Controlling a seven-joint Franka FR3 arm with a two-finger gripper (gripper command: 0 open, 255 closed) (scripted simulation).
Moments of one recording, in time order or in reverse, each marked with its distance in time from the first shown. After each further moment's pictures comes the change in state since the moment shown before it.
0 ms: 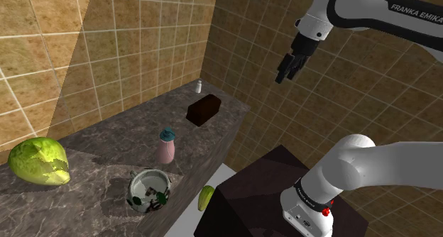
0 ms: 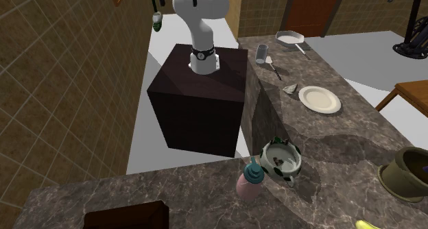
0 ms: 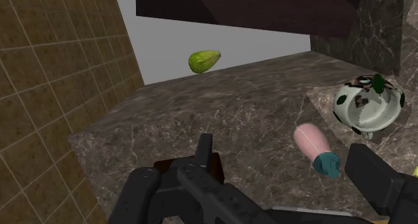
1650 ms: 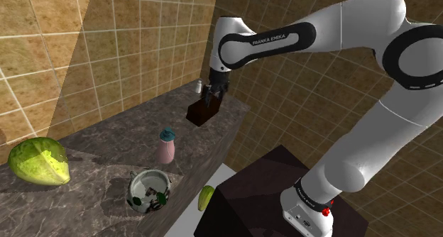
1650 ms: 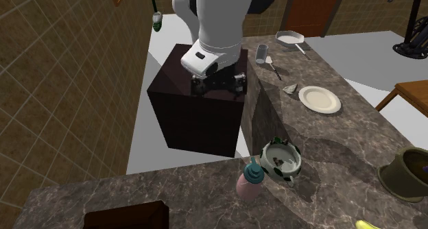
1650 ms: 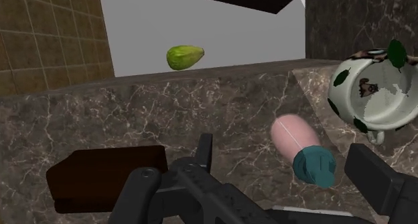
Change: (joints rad) arm 0.090 0.790 0.197 0.217 -0.013 0.447 0.176
